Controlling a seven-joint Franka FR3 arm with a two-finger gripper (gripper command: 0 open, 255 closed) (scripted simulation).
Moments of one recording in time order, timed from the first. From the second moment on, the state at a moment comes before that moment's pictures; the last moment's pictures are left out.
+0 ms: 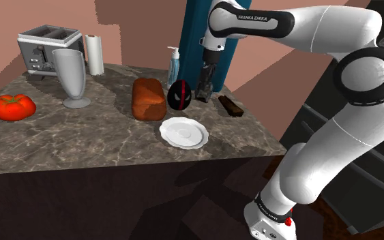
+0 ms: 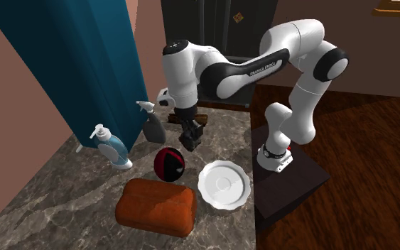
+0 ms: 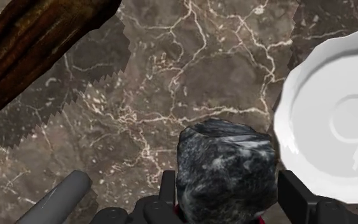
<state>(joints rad) 0.04 -0.17 -0.19 -1.87 -0.03 1.63 -0.37</state>
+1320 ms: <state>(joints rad) 0.17 -0.34 0.03 -2.10 0.04 1.69 -0.03</state>
